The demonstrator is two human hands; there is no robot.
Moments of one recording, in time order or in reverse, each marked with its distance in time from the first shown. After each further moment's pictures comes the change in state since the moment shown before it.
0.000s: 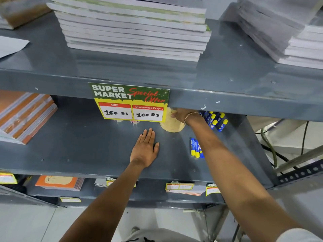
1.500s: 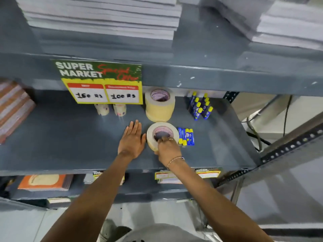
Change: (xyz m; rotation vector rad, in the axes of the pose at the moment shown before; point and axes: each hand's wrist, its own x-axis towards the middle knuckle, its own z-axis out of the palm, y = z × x) left_hand 0.004 0.001 0.007 0.077 -0.001 0.008; right_hand -0.109 0.028 0.124 -0.337 0.126 -0.136
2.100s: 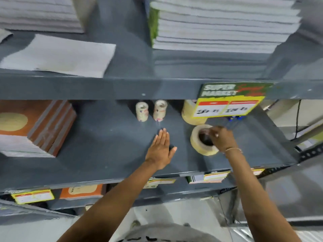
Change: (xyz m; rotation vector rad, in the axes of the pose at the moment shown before) left_hand -0.029 -0.085 -0.031 -0.099 -0.136 0.235; right_hand 0.019 -0.019 -0.050 0.302 0.216 0.416
